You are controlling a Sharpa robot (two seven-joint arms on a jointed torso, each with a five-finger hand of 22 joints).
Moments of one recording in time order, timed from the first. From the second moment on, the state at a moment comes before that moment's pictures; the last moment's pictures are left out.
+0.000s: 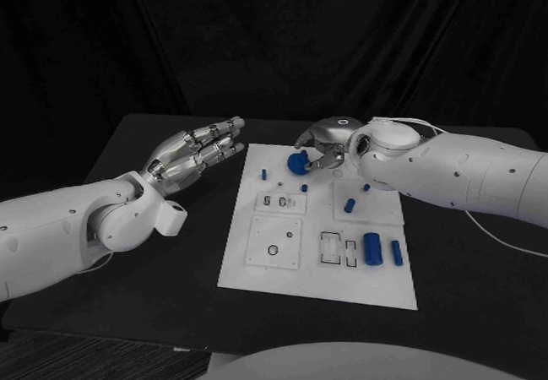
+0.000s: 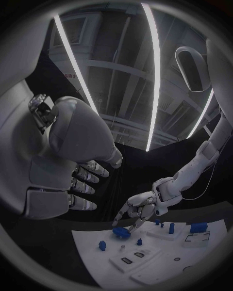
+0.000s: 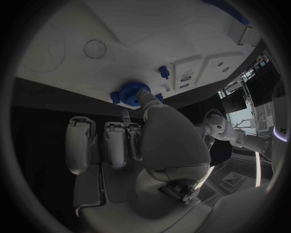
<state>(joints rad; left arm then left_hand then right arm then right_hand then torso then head) 1.26 -0.96 -0.21 1.50 -0.21 0.13 0.64 1.42 0.22 0.06 0.14 0.67 0.37 0.10 0.04 0.03 0.02 0.08 0.19 0.02 0.01 0.13 0.01 0.01 0.16 0.01 0.25 0.01 0.01 1.30 -0.44 -0.21 1.02 -1.53 -0.25 -0.01 1.33 -0.08 0.14 0.16 0.29 0.65 0.01 0.08 0.20 1.46 -0.06 1.55 1.31 1.46 -0.10 1.55 1.30 0.03 1.45 0.01 1.47 1.29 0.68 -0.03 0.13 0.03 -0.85</state>
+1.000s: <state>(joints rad) 1.25 -0.96 -0.21 1.49 -0.21 0.14 0.63 1.42 0.22 0.06 0.14 0.67 0.37 0.10 0.04 0.03 0.02 0.08 0.19 0.02 0.01 0.13 0.01 0.01 0.16 0.01 0.25 0.01 0.01 1.30 -0.45 -0.21 1.04 -1.51 -0.22 0.01 1.30 -0.05 0.14 0.17 0.31 0.66 0.00 0.08 0.17 1.47 -0.07 1.55 1.31 1.47 -0.11 1.55 1.30 0.03 1.46 0.01 1.44 1.29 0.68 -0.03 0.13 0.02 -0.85</state>
